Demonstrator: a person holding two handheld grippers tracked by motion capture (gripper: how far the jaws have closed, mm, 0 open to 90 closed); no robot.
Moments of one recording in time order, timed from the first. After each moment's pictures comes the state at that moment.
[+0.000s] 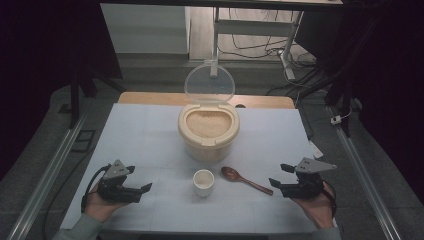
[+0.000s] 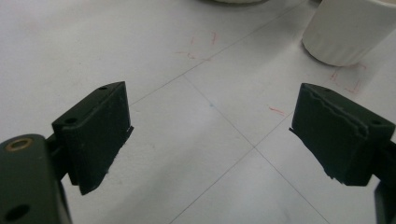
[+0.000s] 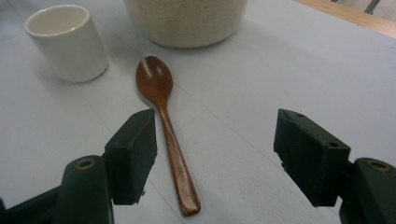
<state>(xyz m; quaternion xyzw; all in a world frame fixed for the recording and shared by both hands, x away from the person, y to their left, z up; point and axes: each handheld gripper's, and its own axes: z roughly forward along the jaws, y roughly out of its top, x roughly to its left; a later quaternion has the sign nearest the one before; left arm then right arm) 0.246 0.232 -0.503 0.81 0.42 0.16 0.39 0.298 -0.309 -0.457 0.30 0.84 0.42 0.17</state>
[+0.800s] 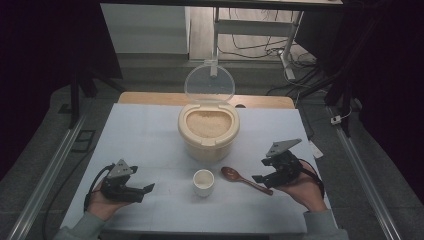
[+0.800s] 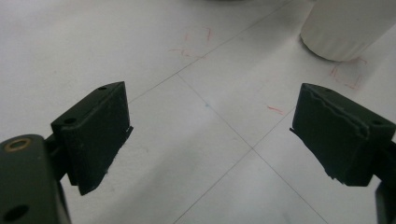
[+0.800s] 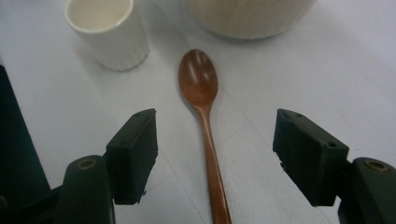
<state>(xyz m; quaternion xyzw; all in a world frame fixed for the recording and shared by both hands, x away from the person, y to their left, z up) 0.251 0.226 -0.507 0.82 0.41 0.15 0.38 0.327 -0.240 -0.421 0.24 0.92 0.29 0.09</state>
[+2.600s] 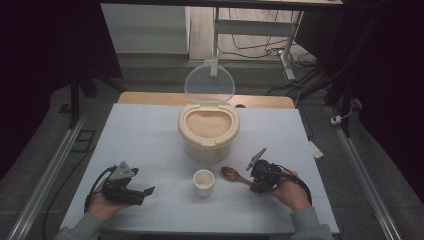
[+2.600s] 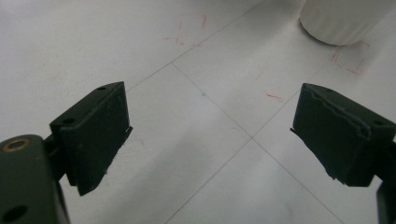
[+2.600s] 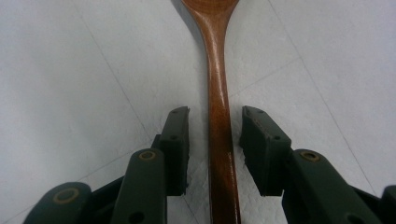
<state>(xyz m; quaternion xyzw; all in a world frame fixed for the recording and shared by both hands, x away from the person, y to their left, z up) 0.250 0.226 -0.513 0.83 0.39 0.14 0.37 0.346 -0.214 -0.494 0.22 0.97 0.12 0.05</state>
